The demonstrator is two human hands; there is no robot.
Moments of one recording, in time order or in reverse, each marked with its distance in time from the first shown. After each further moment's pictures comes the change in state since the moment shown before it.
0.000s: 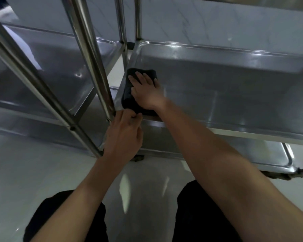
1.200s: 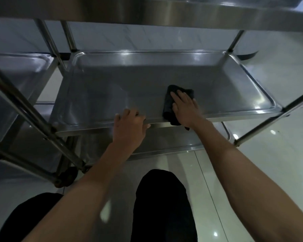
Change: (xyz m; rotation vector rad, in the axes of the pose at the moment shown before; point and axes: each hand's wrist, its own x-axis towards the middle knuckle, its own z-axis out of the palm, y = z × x) left_hand 0.061 0.155 0.047 -0.013 -0.168 0.215; right_hand -0.212 0.232 -0.052 -0.073 0.166 0.484
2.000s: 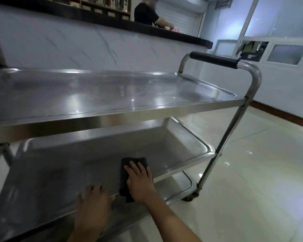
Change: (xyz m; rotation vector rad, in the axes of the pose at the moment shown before) left_hand 0.005 0.001 0.000 0.076 -0.096 0.013; right_hand -0.043 -0.052 0.002 0.029 0.048 0.098
